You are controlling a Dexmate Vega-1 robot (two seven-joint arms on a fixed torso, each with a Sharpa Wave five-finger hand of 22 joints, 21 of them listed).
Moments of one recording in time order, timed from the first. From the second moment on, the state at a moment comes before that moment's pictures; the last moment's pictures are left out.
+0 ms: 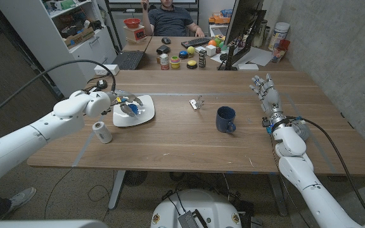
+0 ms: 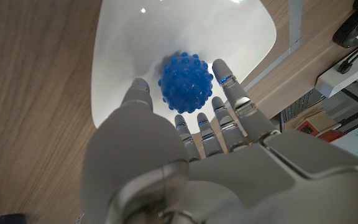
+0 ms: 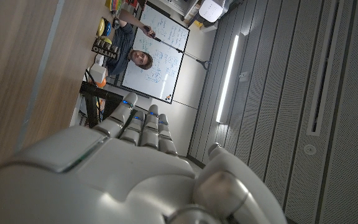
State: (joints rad) left arm 0.70 1.06 0.57 -1.74 0.74 0.11 -0.41; left_hand 0.98 -0.05 0.15 -0.01 0.27 0.34 -0.22 0.19 0.21 0.23 -0.05 0.18 0.21 0.33 -0.04 0.19 0.22 0.61 0.01 0.60 0.17; right arm -1.08 -0.31 -0.05 -1.44 0.42 0.51 0.16; right_hand 0.02 0.07 0.21 0.17 0.24 0.15 0.13 0.18 0.17 0.21 0.09 0.20 0.18 0.07 0.01 0.18 0.17 0.09 -0.04 0.48 0.17
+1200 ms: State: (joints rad) left arm 0.74 1.09 0.49 -1.82 0.72 0.14 -0.39; left_hand 0.96 -0.04 0.12 0.01 0.29 0.31 -0.22 0.20 0.20 0.15 -0.05 0.18 0.20 0.21 -0.04 0.19 0.21 0.52 0.09 0.49 0.16; right arm -1.07 -0.30 -0.05 -1.40 0.42 0.54 0.17; right_hand 0.02 0.07 0.21 0.17 0.24 0.15 0.13 0.18 0.17 0.21 0.09 0.20 0.18 0.07 0.01 0.18 0.17 0.10 -0.04 0.47 0.17
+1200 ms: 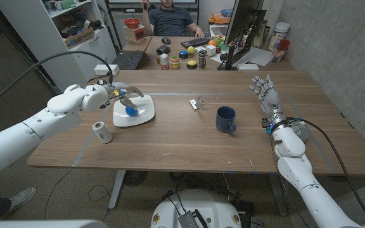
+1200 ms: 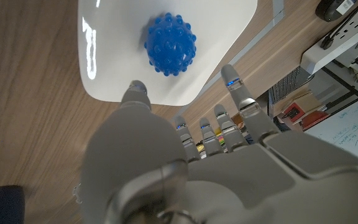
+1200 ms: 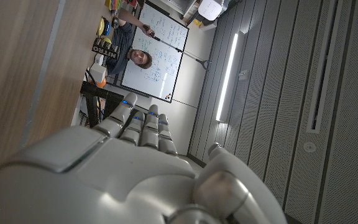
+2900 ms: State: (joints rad) left arm 0.86 1.15 0.31 -1.97 0.65 0.13 -0.23; left_hand 0.91 -0.03 0.04 0.04 0.32 0.08 -0.22 0.17 0.20 0.01 -0.05 0.18 0.20 0.11 -0.03 0.20 0.20 0.47 0.14 0.37 0.17; right arm -1.06 -0.29 -0.05 -1.36 0.44 0.57 0.20; right_hand 0.02 0.07 0.21 0.17 0.24 0.15 0.13 0.18 0.17 0.22 0.09 0.20 0.18 0.08 0.00 0.18 0.17 0.11 -0.04 0.45 0.17
